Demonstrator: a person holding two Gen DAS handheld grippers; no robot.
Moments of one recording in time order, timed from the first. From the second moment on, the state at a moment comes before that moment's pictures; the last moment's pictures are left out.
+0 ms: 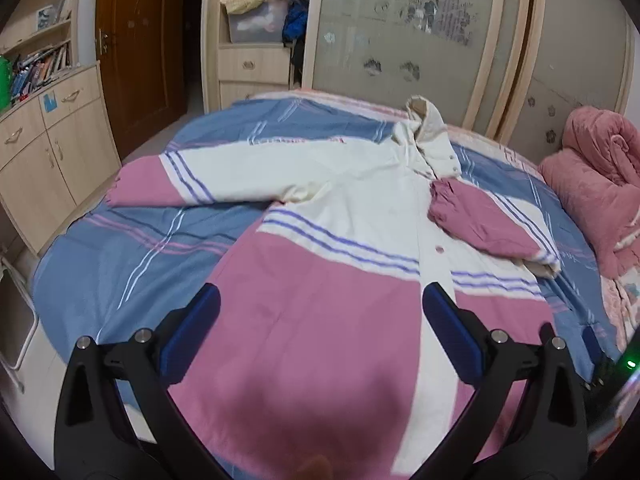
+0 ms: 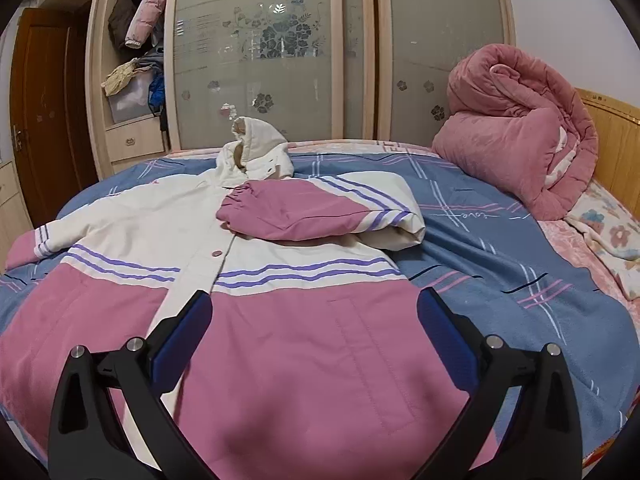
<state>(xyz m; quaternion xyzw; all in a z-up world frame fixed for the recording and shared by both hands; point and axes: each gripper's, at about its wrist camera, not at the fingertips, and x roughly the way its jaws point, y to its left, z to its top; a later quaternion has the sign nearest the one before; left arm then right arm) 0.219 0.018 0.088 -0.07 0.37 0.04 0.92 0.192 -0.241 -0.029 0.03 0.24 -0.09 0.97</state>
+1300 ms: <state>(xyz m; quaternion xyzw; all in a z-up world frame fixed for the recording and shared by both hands) 0.188 -0.041 0.106 -0.05 0.42 -0.15 0.89 0.210 -0.242 -0.039 0.00 0.25 -0.10 0.96</state>
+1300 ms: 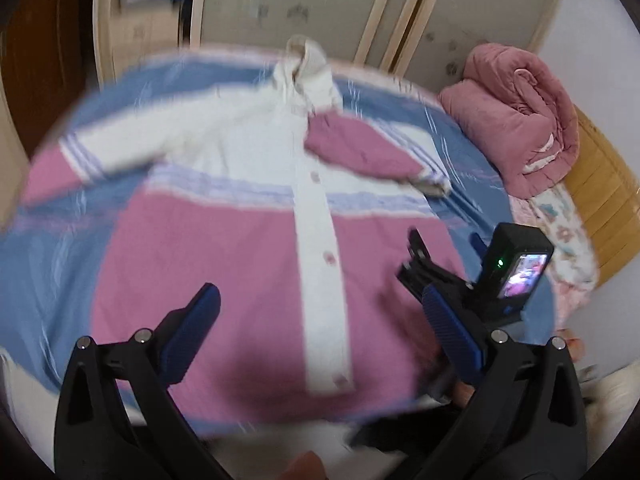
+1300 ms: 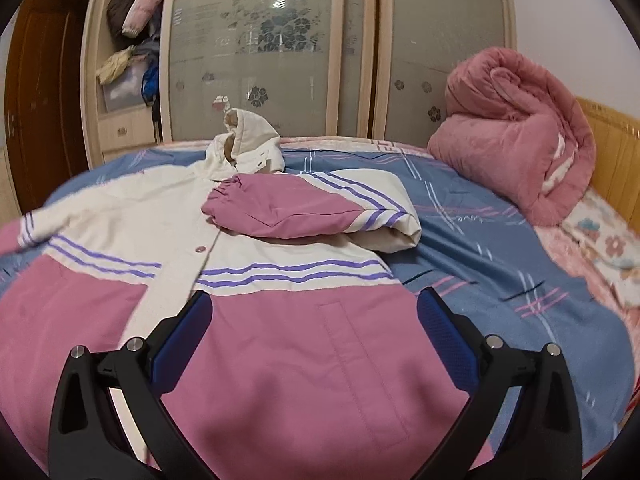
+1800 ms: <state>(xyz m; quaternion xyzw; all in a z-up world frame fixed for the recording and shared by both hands) 0.242 0.052 0.034 -0.11 0.31 -0.13 0.94 0.312 -0.146 -0.003 -0.23 0.28 -0.08 0.93</state>
